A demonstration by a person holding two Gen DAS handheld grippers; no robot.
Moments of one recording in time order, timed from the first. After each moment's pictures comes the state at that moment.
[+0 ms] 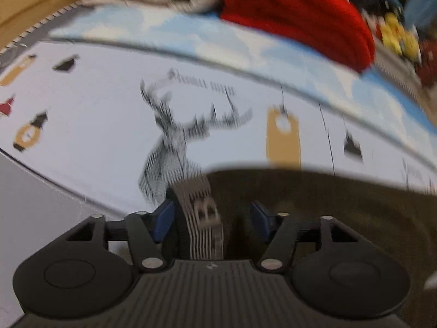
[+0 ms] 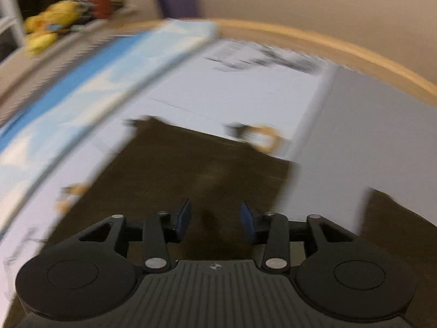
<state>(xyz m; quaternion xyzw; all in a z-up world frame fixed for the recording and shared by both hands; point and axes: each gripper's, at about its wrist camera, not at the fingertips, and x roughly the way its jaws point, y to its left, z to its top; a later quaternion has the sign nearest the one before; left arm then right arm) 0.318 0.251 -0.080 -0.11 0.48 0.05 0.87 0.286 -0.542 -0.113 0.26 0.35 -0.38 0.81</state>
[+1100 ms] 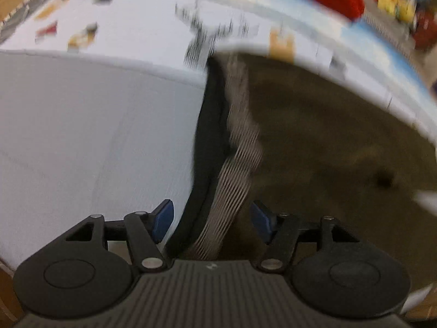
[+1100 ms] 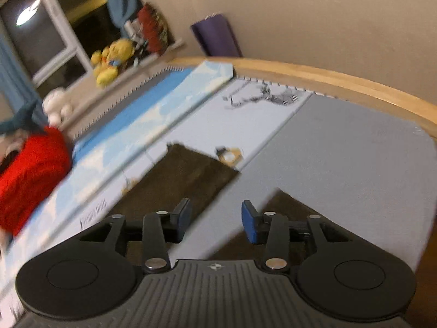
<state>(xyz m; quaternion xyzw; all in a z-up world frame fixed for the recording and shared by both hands) 0.149 0.259 -0.069 -0.11 0.57 0.04 0.81 0.055 -0.562 -0.002 0.28 0.29 -0.23 0.89</state>
